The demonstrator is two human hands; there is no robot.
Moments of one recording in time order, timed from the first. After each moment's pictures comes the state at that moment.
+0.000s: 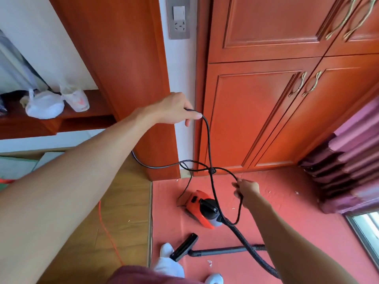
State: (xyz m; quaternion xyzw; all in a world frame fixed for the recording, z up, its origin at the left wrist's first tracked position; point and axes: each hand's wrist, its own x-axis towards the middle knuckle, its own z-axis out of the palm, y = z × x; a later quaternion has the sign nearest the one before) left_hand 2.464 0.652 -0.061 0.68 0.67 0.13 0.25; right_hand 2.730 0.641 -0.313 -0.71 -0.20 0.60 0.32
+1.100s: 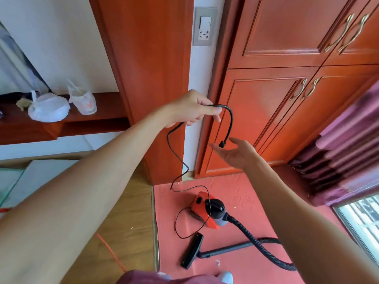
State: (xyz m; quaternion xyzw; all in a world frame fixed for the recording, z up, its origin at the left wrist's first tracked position) left_hand 2.394 0.591 -0.039 0.66 0.53 0.27 0.45; right_hand 2.594 0.632 -0.169 -0.44 0.01 0.82 0.37
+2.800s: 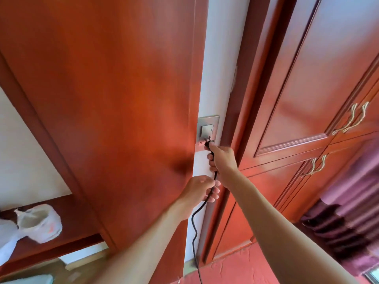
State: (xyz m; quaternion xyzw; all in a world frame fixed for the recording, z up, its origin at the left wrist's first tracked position) left_hand 2.334 0.849 -0.094 0.45 0.52 0.39 0.61; right_hand 2.423 0.917 -0.052 -0.54 -0.40 0.54 0.51
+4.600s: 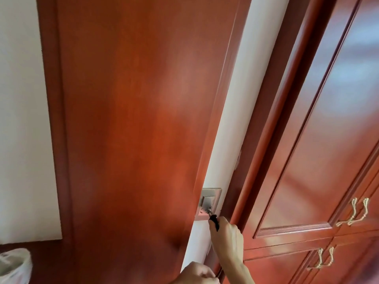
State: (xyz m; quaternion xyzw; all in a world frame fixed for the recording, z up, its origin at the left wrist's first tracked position) left_hand 2.341 0.885 -0.150 0.52 0.60 0.26 0.55; right_hand 2.440 0.914 -0.040 -0.68 -0.69 0.05 0.25
